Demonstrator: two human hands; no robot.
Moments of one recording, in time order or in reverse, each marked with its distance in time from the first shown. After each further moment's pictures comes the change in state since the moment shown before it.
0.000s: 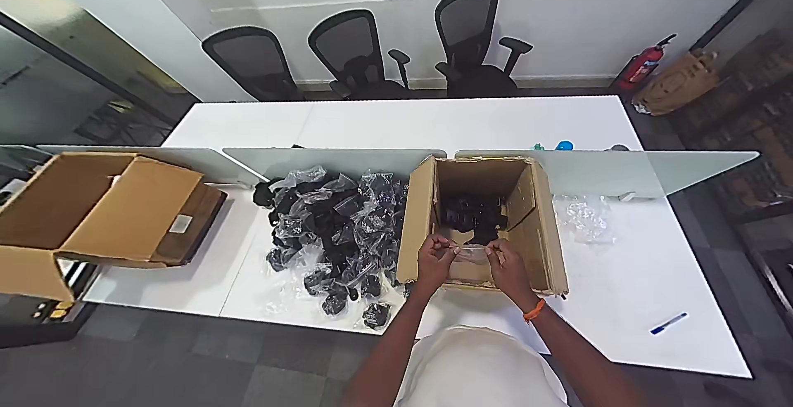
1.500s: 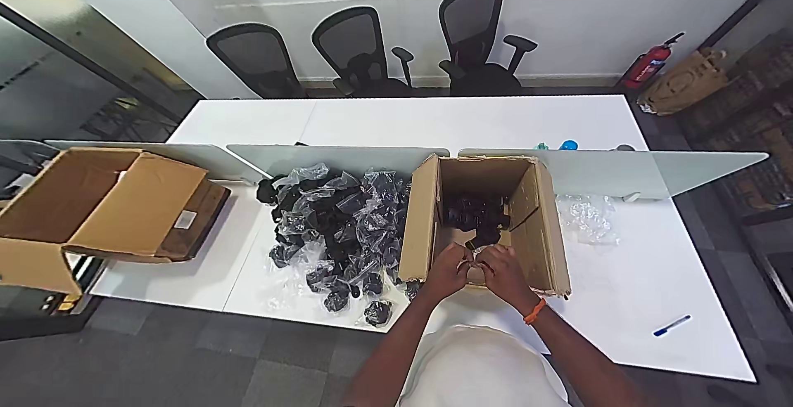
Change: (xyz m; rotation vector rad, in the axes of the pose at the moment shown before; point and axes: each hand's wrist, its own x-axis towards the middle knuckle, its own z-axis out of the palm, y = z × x) left_hand -0.008 -0.010 0.000 0.565 -0.454 0.187; right_hand -0.005 -0.005 0.004 -0.352 -0.193 -0.330
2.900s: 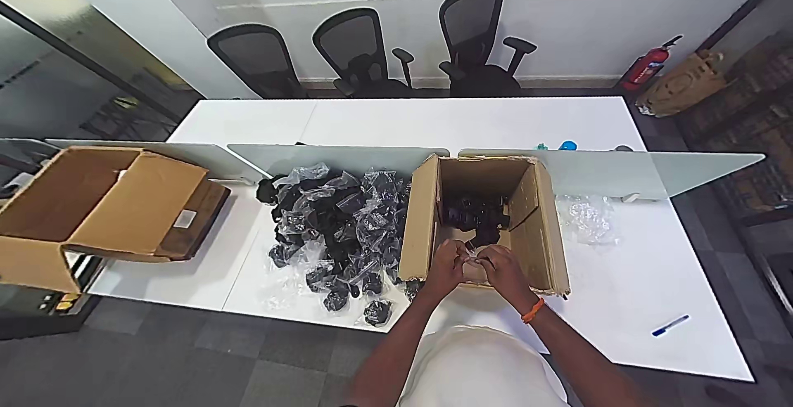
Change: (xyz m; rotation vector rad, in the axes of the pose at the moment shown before) left_hand 0.000 0.002 0.002 0.021 0.114 -0.095; right_hand 0.000 -0.001 -0.001 0.113 -0.017 0.170
